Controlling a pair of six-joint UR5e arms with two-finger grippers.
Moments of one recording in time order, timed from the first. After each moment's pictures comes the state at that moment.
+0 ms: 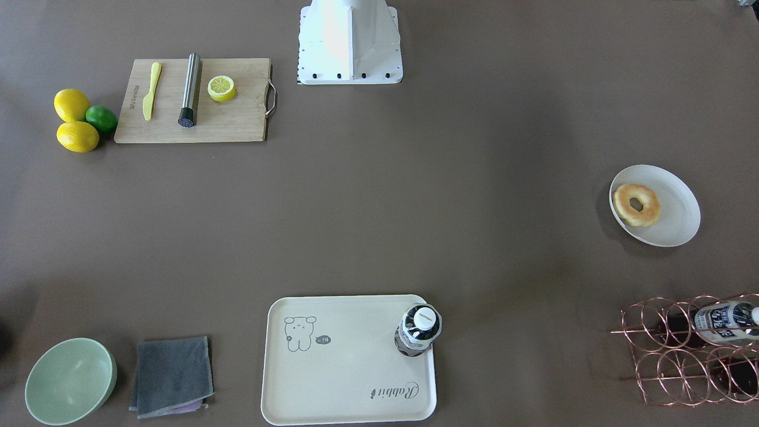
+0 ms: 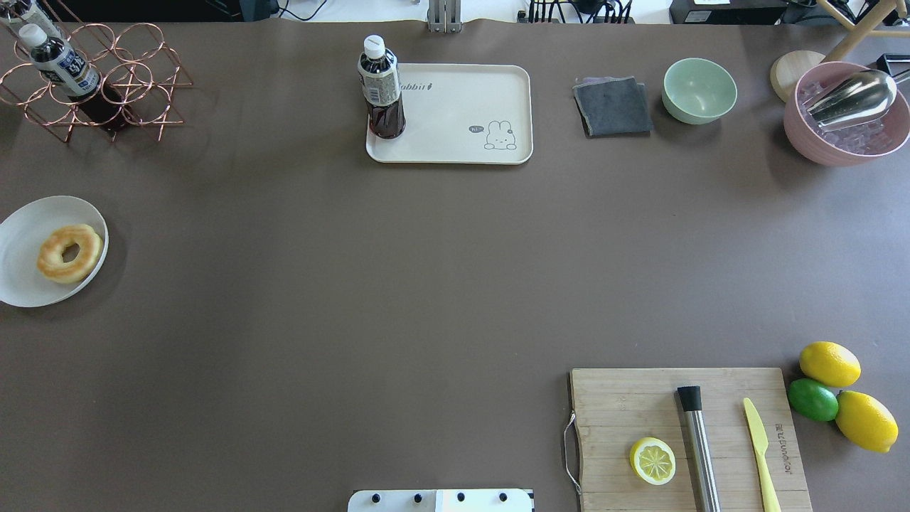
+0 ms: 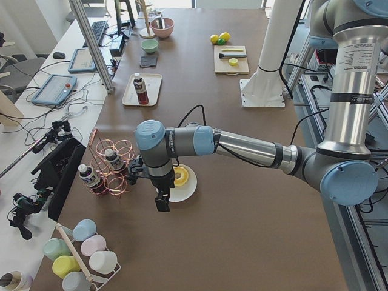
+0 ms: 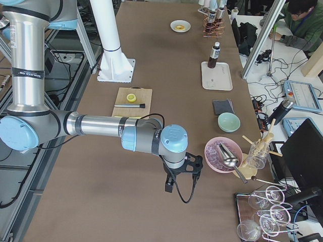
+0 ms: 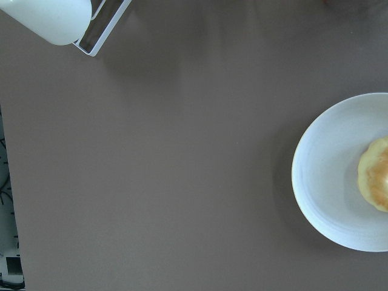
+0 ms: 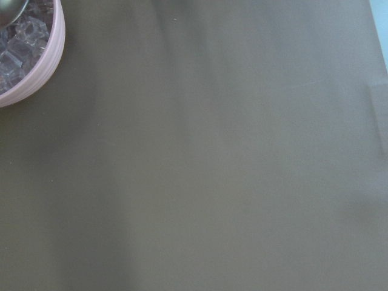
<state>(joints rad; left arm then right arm) -1.60 -1.61 -1.75 -1.26 -2.21 0.15 1.71 -1.65 1.65 -1.63 2.27 0.09</state>
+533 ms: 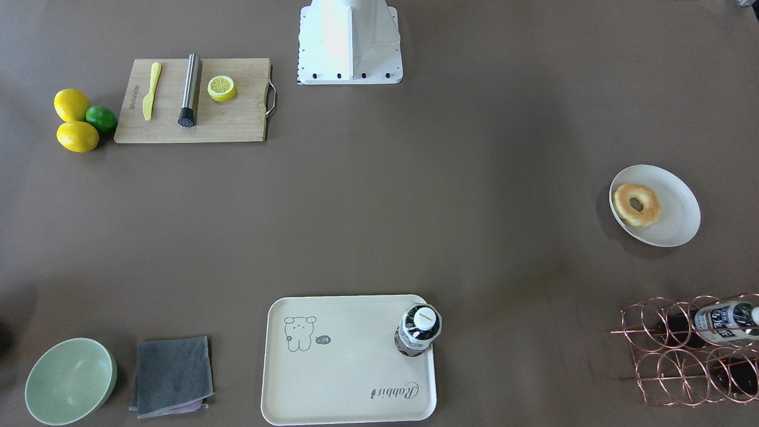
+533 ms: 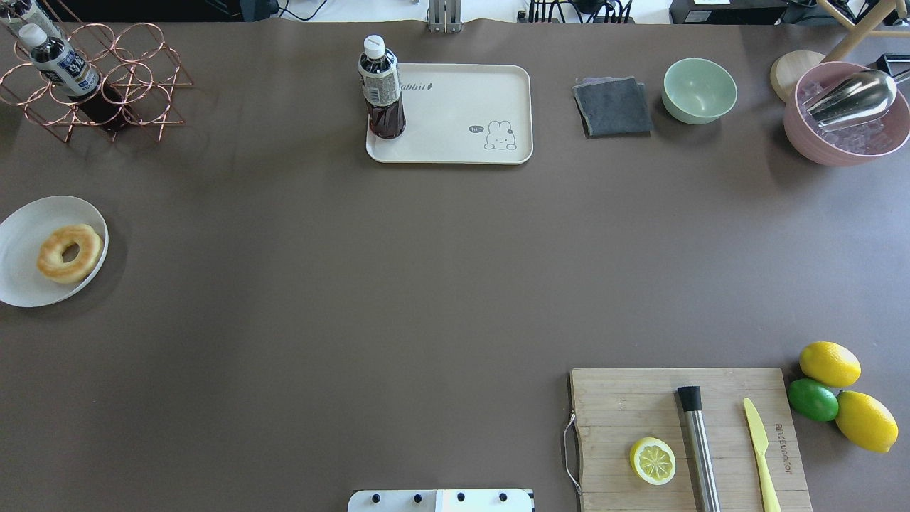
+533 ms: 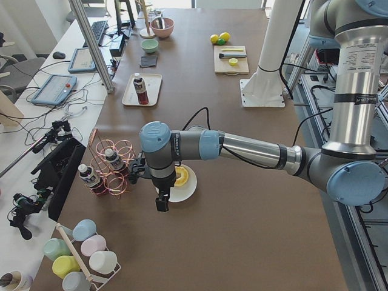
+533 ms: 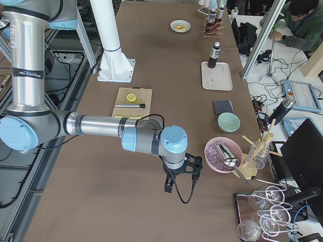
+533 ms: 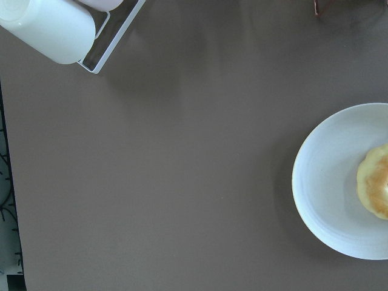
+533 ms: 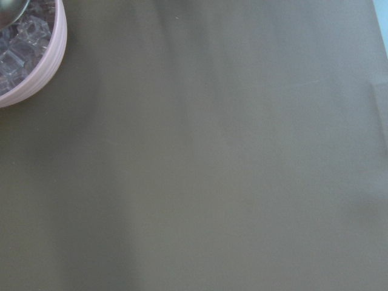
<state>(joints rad) -1.61 -1.59 -1.75 -1.34 -2.25 0.15 1.71 -1.65 1.65 -1.62 2.28 0.09</state>
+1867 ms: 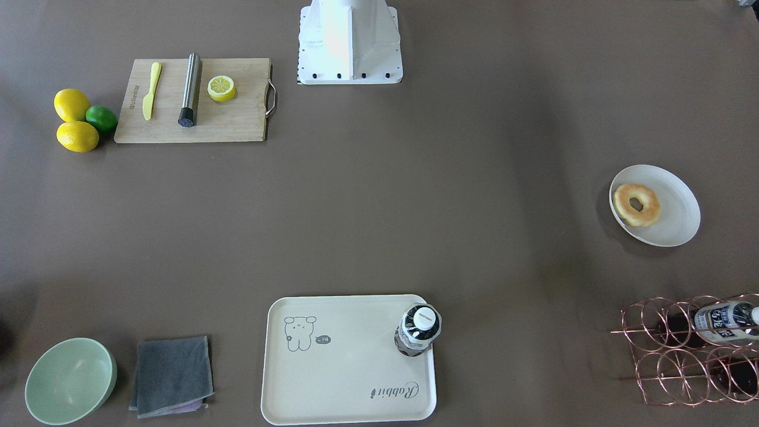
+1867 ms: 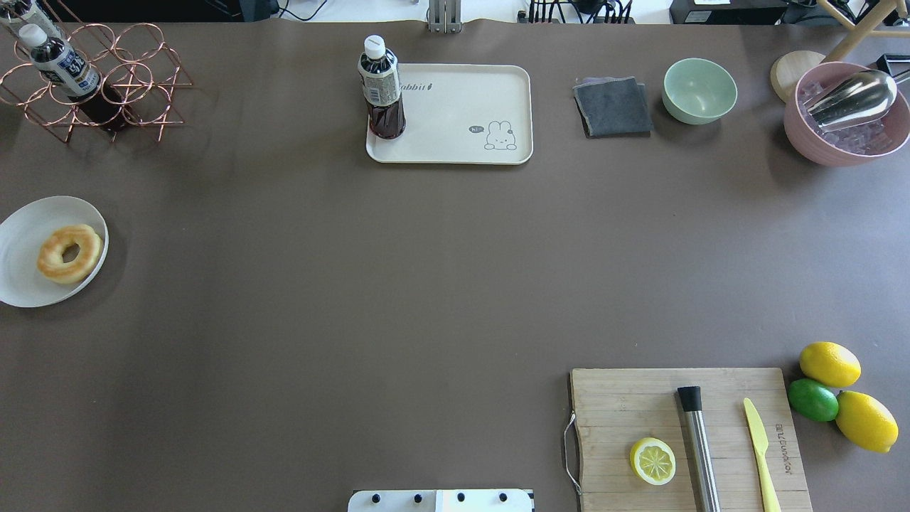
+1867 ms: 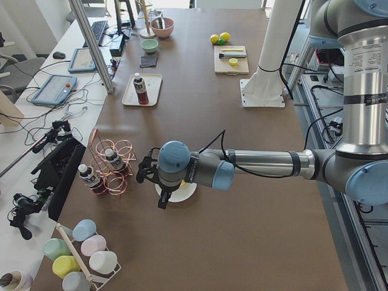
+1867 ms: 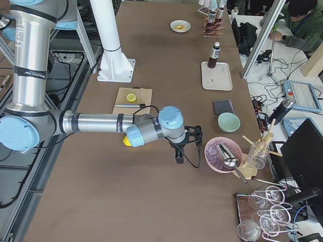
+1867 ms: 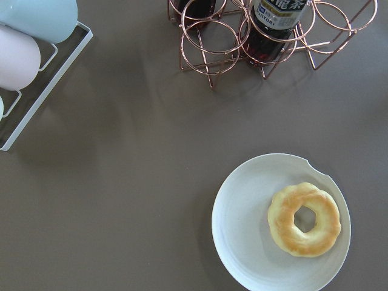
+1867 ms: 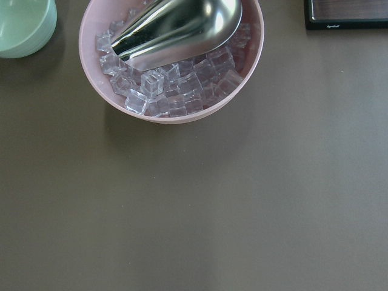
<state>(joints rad) -1.61 -1.48 -1.67 -1.82 -2.47 0.05 1.49 -1.72 1.73 -1.17 2.35 0.34</state>
